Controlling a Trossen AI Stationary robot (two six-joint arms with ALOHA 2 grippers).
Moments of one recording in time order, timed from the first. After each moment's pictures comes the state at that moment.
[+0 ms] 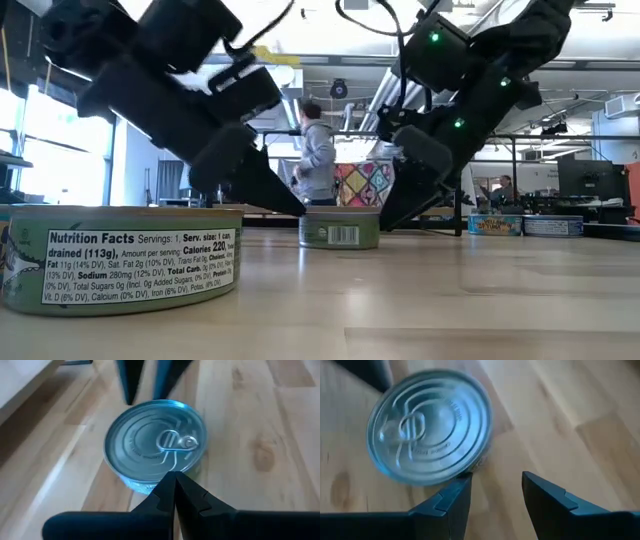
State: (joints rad) left arm -0.27 1.83 0.71 0.47 -0.47 -0.15; right arm 0.08 1.72 0.77 0.04 0.19 0.41
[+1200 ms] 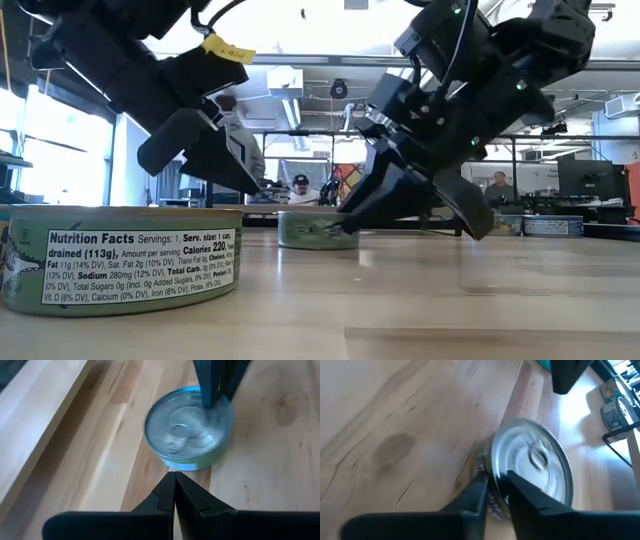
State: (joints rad) left arm -0.36 1.64 0.71 0.07 -0.64 -0.19; right arm 0.21 1.88 0.78 0.36 0.24 -0.50
